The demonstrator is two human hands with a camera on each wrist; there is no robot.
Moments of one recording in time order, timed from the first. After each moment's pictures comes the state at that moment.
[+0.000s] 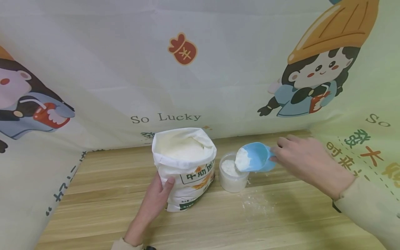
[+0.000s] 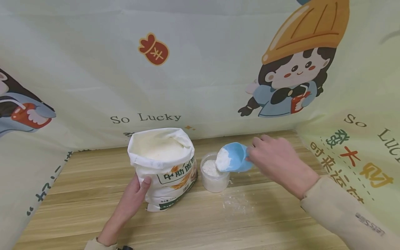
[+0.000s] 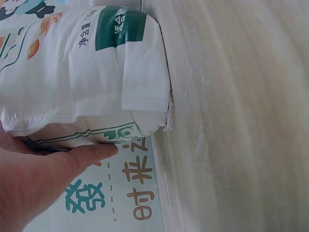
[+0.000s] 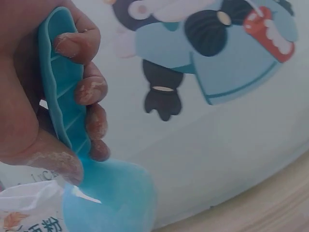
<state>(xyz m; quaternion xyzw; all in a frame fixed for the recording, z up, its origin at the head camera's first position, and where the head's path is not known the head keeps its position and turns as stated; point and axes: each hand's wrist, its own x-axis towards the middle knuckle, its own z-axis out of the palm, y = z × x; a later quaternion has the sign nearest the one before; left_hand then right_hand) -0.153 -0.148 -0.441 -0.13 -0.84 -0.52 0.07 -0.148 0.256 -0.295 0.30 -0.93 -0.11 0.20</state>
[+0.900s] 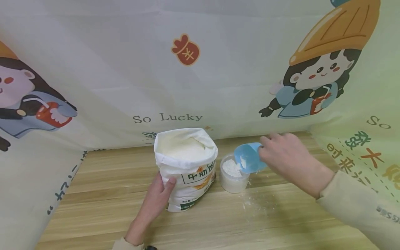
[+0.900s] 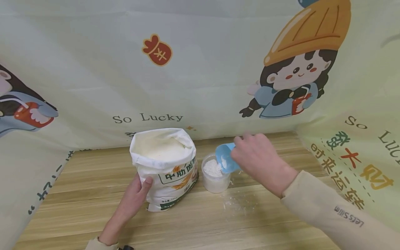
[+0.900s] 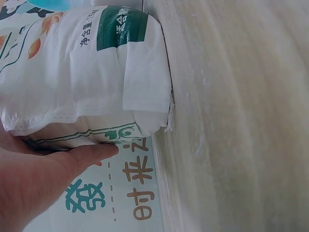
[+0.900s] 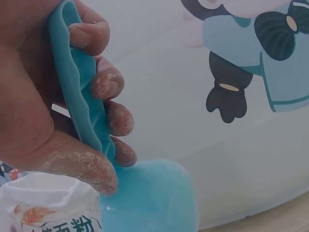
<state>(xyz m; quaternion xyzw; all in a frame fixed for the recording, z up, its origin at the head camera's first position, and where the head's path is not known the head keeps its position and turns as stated) -0.154 -0.148 -0.440 -0.13 -0.85 -0.51 0.07 -0.148 0.212 -0.276 0.34 -0.89 -0.20 0.21</state>
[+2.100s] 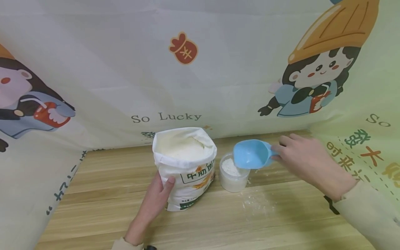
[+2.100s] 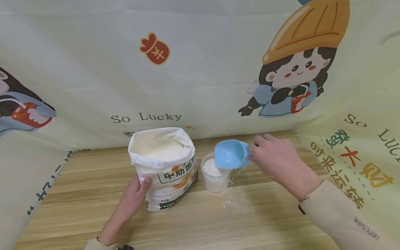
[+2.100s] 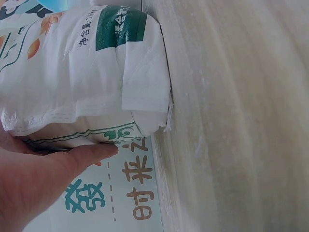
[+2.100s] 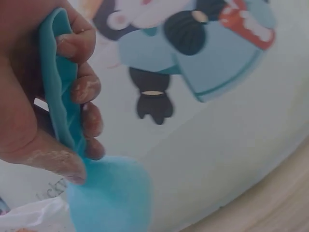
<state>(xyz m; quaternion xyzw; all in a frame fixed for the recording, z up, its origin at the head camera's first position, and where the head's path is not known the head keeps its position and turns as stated) -0.154 -0.148 -0.441 -0.14 -0.84 -0.52 0.07 -0.150 0.259 -0.303 0.29 -0.93 -0.06 0.23</state>
